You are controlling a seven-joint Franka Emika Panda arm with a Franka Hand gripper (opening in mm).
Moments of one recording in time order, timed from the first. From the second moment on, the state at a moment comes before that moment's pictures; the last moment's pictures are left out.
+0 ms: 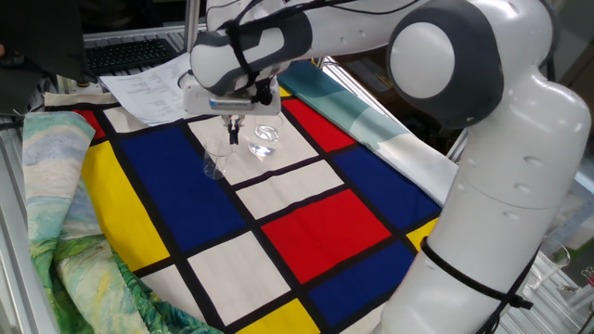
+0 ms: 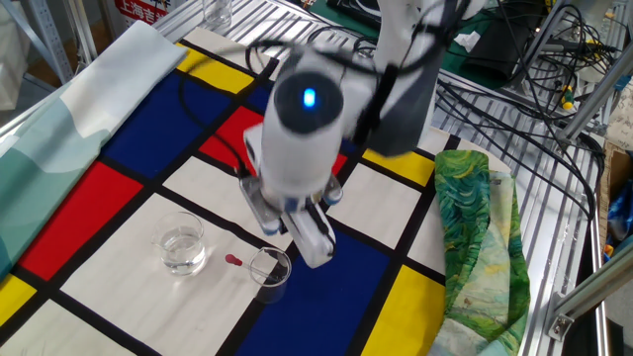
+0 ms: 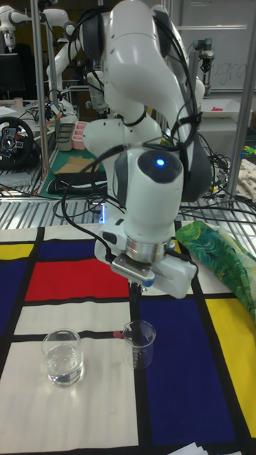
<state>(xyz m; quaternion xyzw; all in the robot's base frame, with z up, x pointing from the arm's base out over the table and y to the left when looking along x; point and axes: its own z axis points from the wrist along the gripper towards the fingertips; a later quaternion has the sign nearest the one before) 0.554 0.034 0.197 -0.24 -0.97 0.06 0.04</state>
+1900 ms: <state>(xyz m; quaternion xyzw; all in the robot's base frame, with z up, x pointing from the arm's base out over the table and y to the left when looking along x) 0.583 0.001 0.251 -0.20 -0.98 0.05 0.07</state>
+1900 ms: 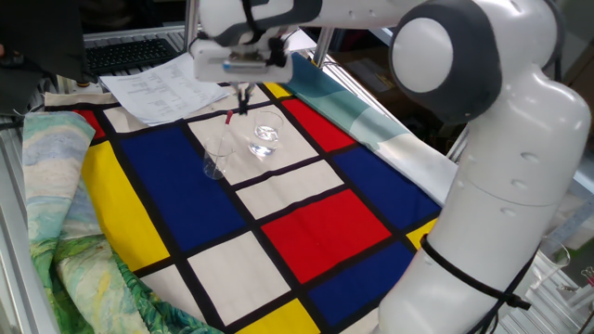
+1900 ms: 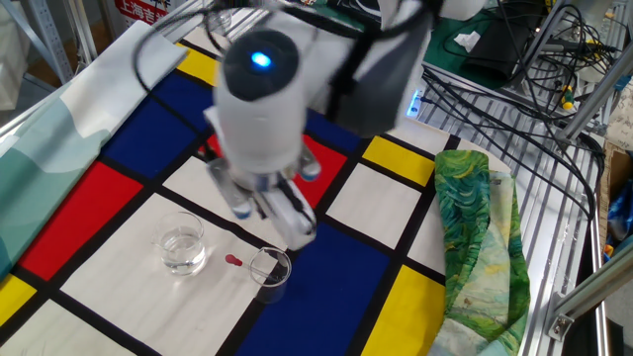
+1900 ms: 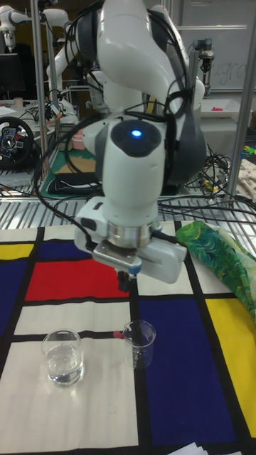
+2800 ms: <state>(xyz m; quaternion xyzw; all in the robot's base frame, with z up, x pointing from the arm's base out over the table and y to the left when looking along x) 0.613 -0.035 0.244 -0.17 -0.98 0.05 0.05</state>
